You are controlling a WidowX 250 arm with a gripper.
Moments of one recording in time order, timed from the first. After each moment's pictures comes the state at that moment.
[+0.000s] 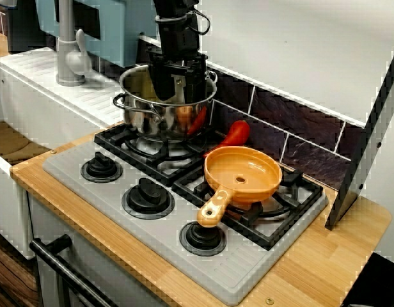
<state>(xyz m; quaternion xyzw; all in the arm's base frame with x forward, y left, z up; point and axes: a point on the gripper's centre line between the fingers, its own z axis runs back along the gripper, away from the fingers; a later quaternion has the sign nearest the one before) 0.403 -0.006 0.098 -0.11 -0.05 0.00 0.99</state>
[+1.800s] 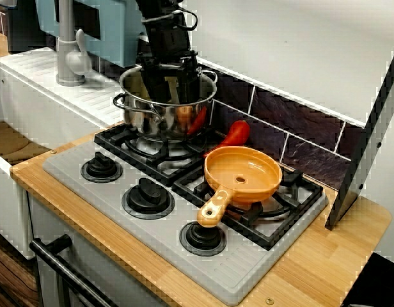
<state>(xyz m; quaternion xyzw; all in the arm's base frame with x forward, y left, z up) 0.383 -0.014 0.099 -0.17 -0.05 0.00 0.98</state>
